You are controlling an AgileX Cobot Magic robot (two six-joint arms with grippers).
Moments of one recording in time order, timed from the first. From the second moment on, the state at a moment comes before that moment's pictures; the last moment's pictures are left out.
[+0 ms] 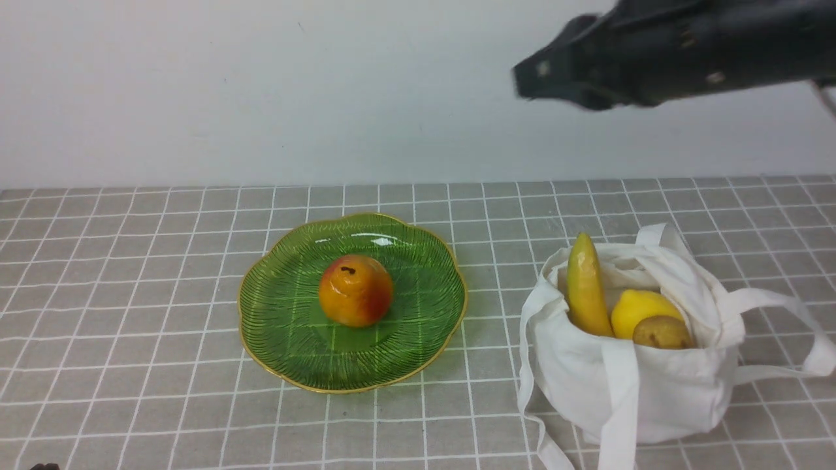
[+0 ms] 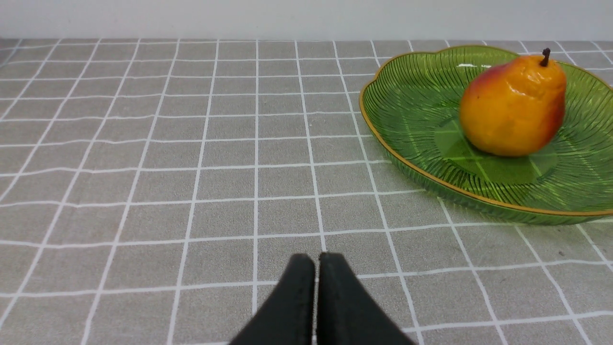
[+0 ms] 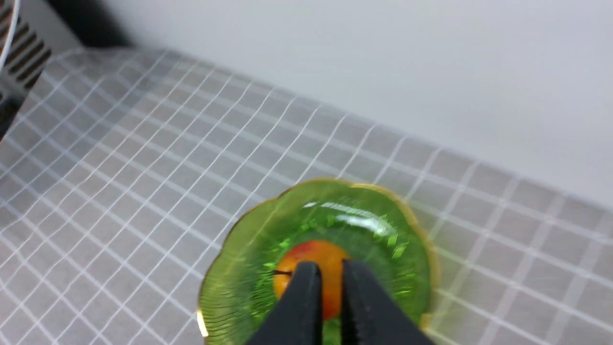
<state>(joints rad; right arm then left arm) 0.34 1.37 -1.40 0.59 0.79 -0.43 -0.01 -0.02 0.03 -0.12 0.37 0.07</state>
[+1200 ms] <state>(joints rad) 0.28 -0.02 -0.39 0.18 0.25 -0.06 -0.01 -0.02 0.03 -0.12 0.37 0.07</state>
